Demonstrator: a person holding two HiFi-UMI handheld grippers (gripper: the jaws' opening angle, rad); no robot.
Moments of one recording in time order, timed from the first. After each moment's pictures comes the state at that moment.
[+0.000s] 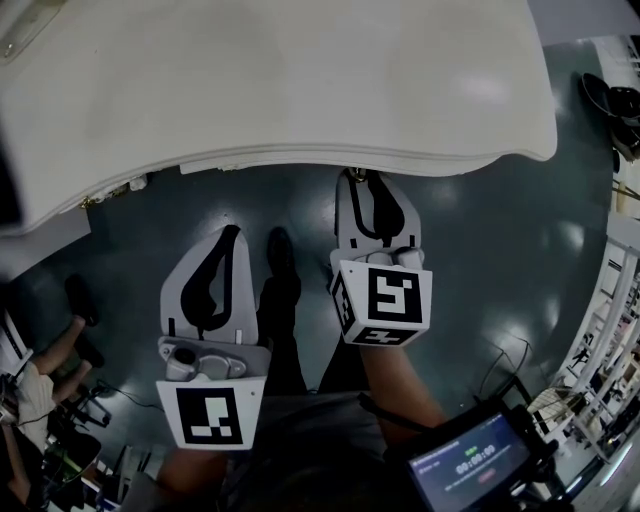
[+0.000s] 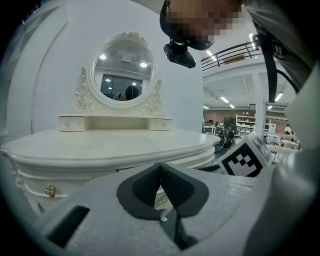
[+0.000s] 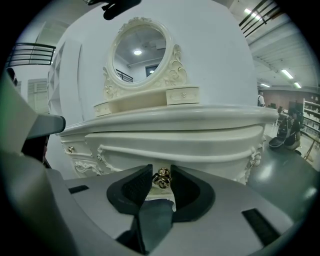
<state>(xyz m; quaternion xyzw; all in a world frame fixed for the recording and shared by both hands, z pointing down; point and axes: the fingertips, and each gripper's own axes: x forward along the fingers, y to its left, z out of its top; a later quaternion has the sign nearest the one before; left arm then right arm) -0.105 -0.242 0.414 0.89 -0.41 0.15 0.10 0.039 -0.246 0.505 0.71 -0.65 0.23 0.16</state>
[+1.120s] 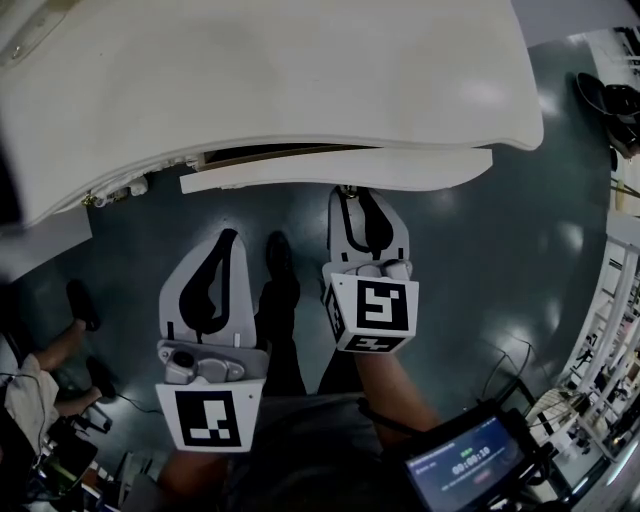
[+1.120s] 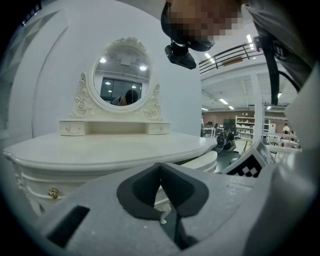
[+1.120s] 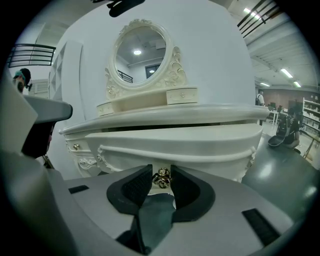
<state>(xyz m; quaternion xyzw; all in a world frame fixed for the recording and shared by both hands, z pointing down) -0.094 -0.228 0.398 0.90 -0.41 0.14 0.09 0.040 -0.217 0.507 0.71 -0.65 0.24 0.16</state>
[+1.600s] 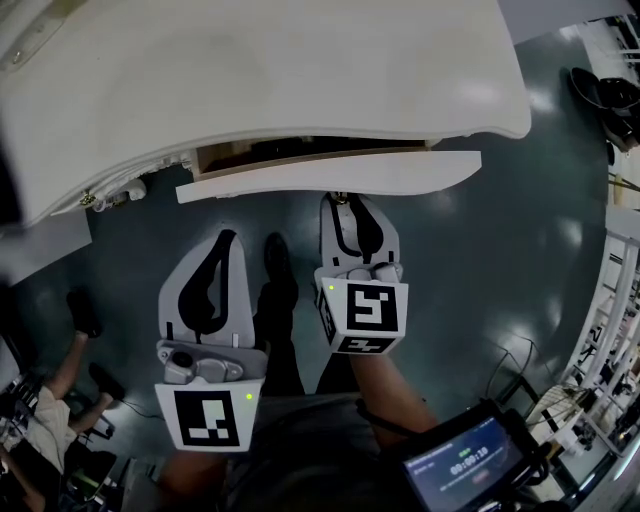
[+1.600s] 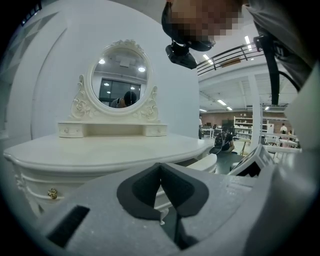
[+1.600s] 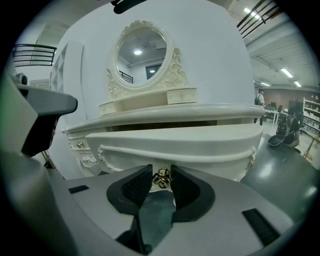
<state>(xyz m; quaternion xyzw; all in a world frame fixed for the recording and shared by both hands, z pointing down) -0.085 -0.215 0.393 0.90 -0.40 0.14 0.09 0.040 -0.198 0.511 0.70 -0.65 0.24 0.16</state>
